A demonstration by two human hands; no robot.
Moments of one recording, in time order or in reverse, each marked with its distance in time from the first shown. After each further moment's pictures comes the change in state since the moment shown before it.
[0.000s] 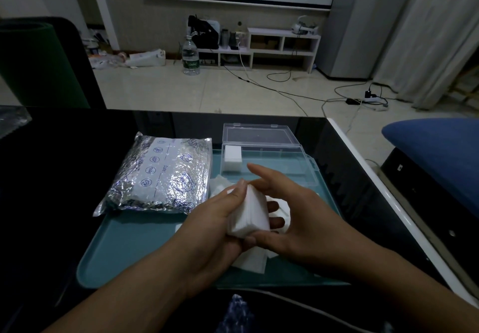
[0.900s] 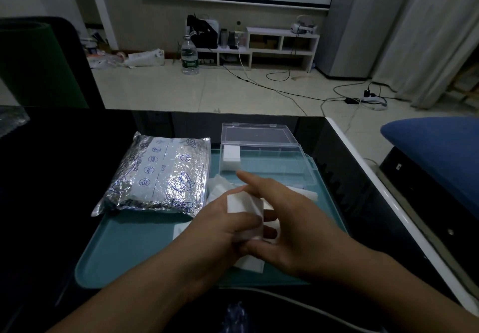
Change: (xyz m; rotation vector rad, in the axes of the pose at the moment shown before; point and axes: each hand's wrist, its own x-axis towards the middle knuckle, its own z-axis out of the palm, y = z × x) left_hand -0.007 -0.004 0.000 0.189 -0.034 0.043; right_hand 0.001 0.007 0.008 -0.278 0.004 -0.147
